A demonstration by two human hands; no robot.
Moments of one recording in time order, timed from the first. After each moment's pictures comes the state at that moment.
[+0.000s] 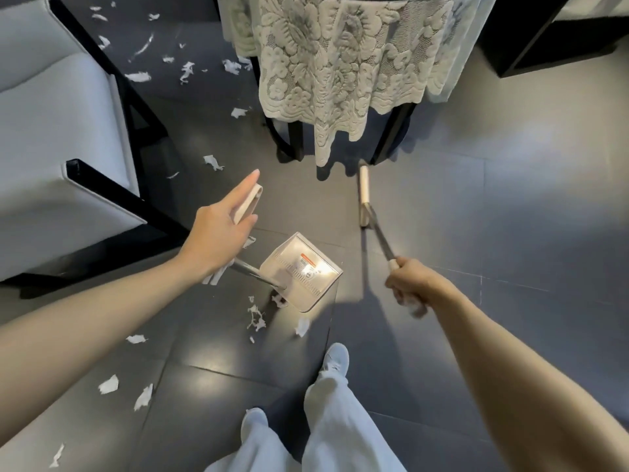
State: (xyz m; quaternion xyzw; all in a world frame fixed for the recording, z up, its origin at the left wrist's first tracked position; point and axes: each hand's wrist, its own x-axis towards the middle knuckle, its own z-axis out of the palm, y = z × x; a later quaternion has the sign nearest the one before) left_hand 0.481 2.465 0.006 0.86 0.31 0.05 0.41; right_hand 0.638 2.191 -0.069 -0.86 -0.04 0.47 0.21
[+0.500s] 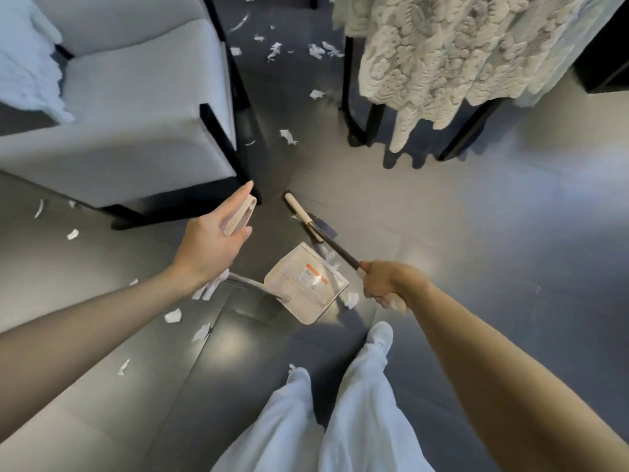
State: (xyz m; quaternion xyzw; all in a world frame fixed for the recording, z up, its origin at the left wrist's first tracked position) left_hand 0.233 2.509 0.039 0.82 0.40 0.10 0.41; right_hand 0.434 2.321 -0.023 -0.76 -0.35 0.54 -0.09
